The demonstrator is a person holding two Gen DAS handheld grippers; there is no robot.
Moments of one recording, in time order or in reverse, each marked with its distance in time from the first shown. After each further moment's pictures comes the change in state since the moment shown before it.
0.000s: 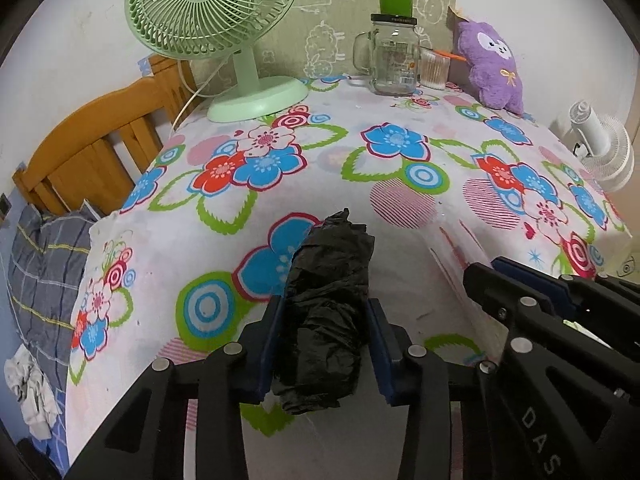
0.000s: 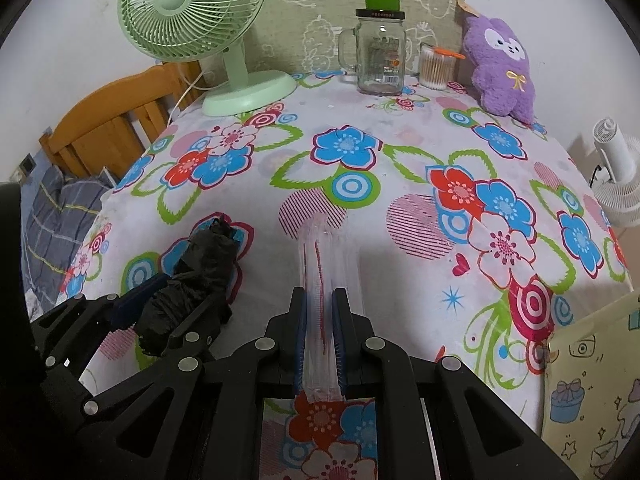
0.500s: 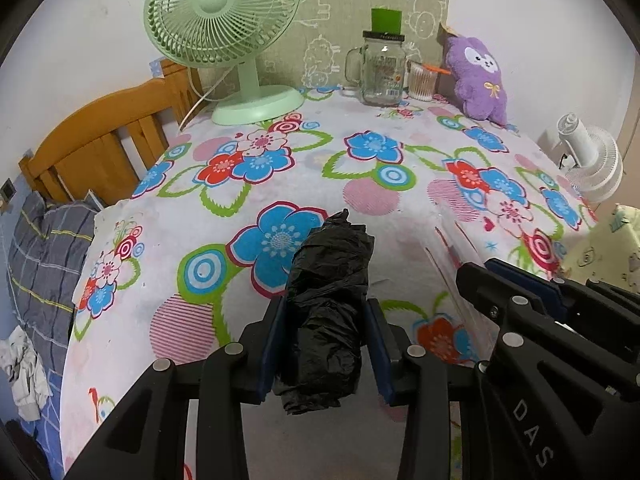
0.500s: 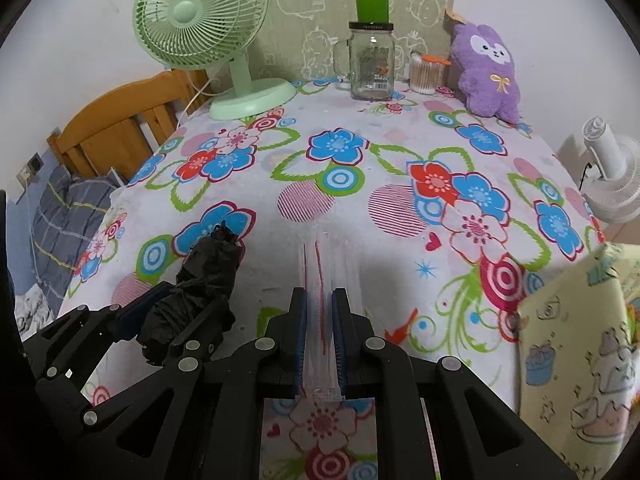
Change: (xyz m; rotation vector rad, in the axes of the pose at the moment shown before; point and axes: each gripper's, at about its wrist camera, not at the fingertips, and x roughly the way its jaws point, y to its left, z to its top) left arm -0.039 -0.018 -0.019 -0.039 -0.035 -0.012; right arm -0.039 -0.011 -0.022 -0.002 -0.034 0.007
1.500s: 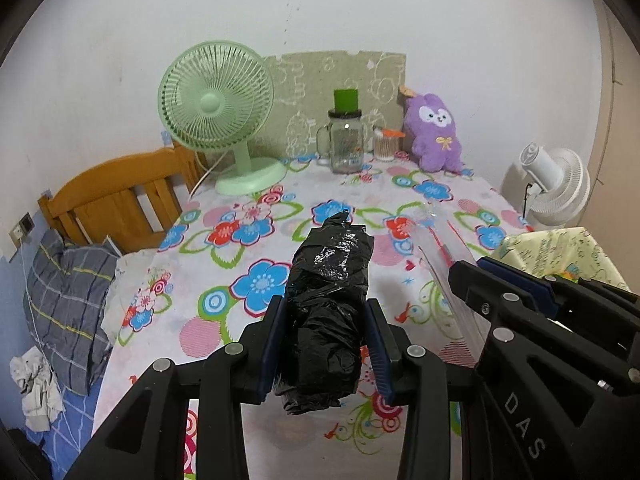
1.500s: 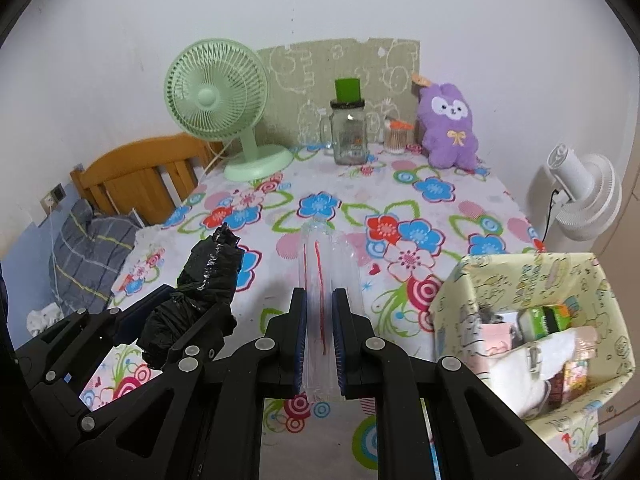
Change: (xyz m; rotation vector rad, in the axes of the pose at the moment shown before) left arm -0.110 -0.051 -0.003 0.040 -0.188 0.014; right arm -0.121 -0.030 -0.017 0.006 -0.194 0.019
